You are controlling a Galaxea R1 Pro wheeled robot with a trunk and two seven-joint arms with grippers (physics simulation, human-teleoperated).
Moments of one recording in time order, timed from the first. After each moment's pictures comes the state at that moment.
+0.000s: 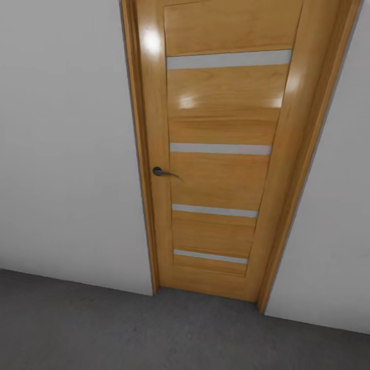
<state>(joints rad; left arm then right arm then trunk) 0.00 -0.03 0.03 -0.08 0.16 -0.10 0.00 0.00 0.00 0.01 -0.05 0.01 -0.07 0.01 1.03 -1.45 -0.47</state>
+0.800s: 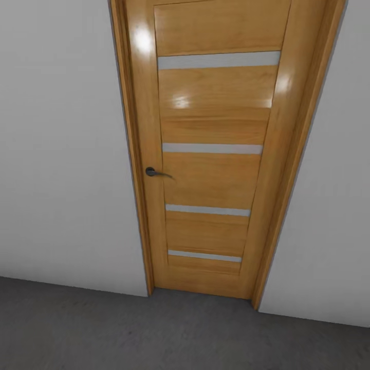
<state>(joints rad) 0.00 -0.02 0.03 -0.09 0.16 -0.10 0.00 0.00 -0.08 0.00 -0.06 -0.01 -0.07 0.00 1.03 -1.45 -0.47</state>
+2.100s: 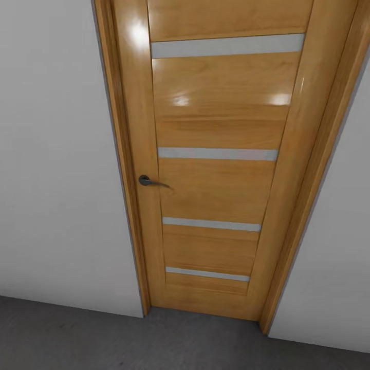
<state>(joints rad) 0.00 -0.04 0.04 -0.08 0.18 -0.10 0.00 0.00 -0.06 0.03 -0.05 0.01 -0.07 0.00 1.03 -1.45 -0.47</state>
